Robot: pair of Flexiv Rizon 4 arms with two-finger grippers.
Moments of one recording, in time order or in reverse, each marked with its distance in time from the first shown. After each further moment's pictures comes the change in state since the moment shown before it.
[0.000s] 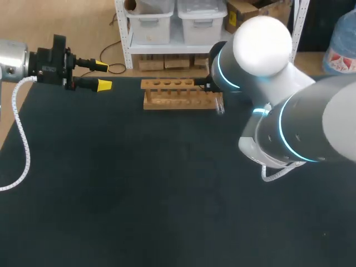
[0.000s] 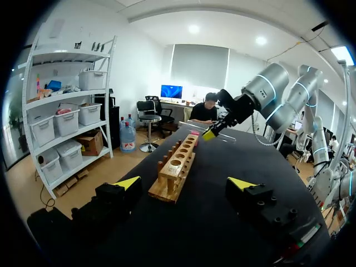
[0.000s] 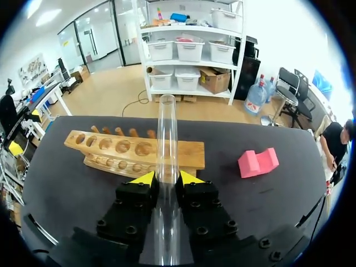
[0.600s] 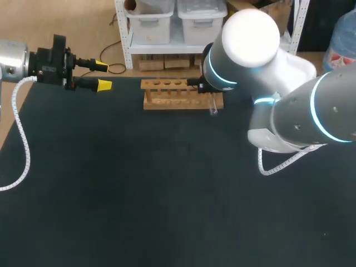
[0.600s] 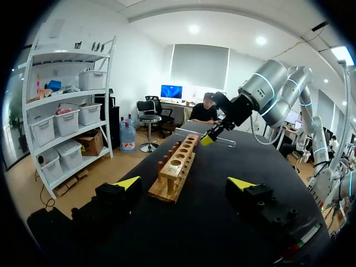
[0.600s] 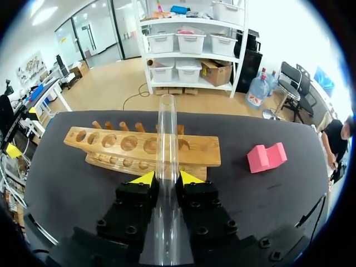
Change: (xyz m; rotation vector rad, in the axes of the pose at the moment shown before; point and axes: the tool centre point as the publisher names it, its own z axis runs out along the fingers) left arm 0.000 0.000 0.000 0.000 0.000 0.000; right arm 0.005 0.014 0.010 -0.008 0.060 0.013
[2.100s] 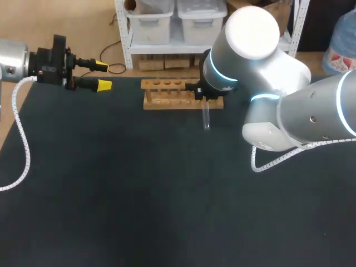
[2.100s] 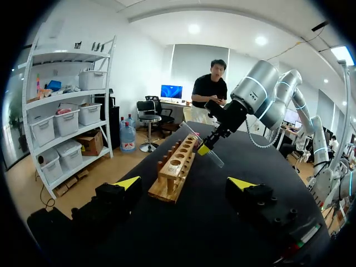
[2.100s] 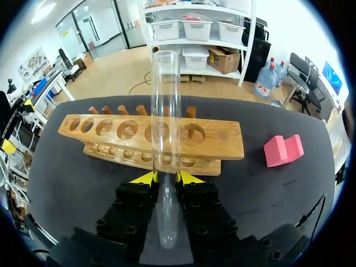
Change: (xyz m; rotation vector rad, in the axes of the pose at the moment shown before) left arm 0.000 0.000 0.000 0.000 0.000 0.000; right arm 0.016 0.007 0.024 -0.057 0.096 0.001
